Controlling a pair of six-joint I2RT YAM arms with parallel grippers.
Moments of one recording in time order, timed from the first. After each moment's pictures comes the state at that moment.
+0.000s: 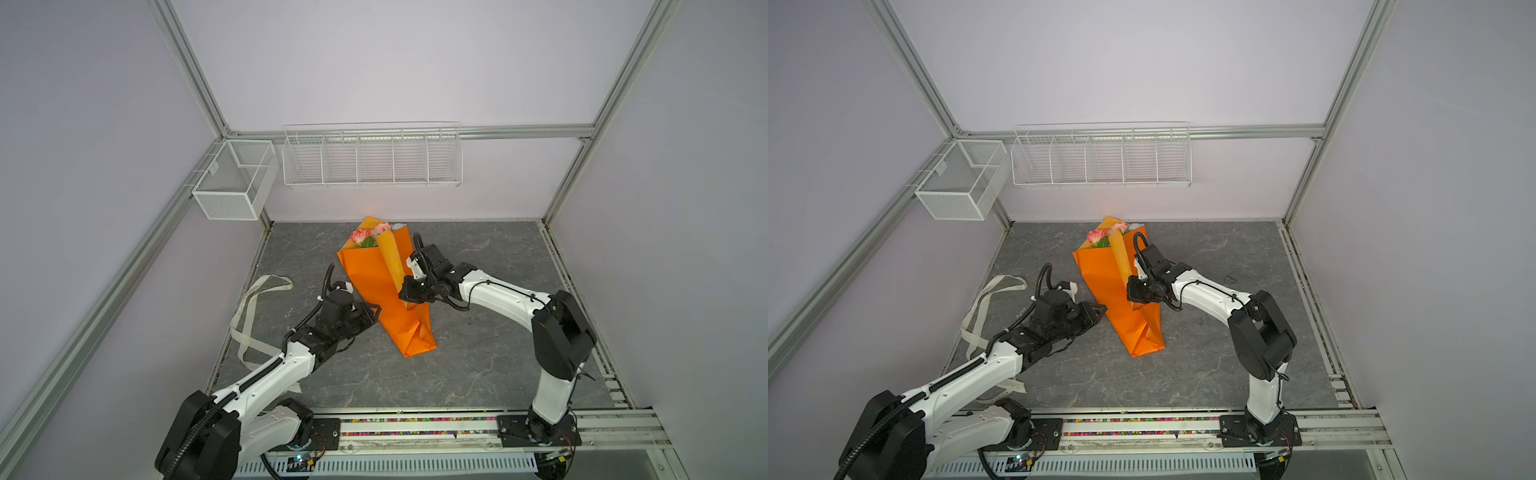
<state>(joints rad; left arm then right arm) -0.55 1.11 0.54 -0.04 0.18 -1.00 0.73 1.88 1.41 -0.48 -0.30 0.70</state>
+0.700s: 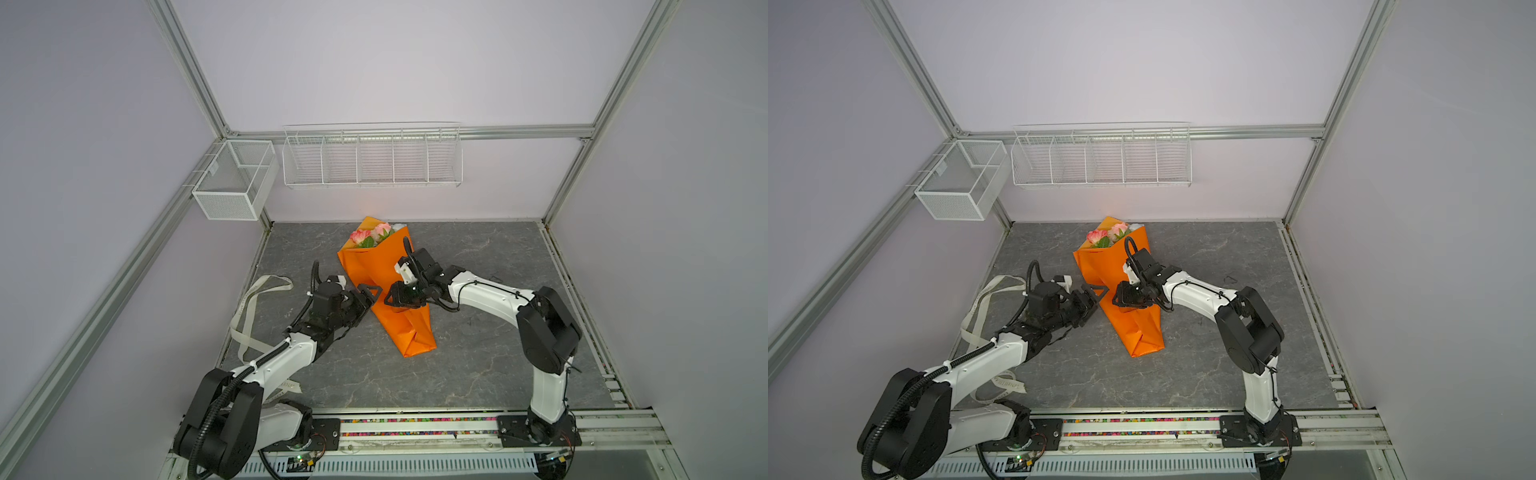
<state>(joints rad) -0.41 1.24 0.52 0.27 0.34 -1.16 0.75 1.94 1.43 -0.42 -0.40 0.66</state>
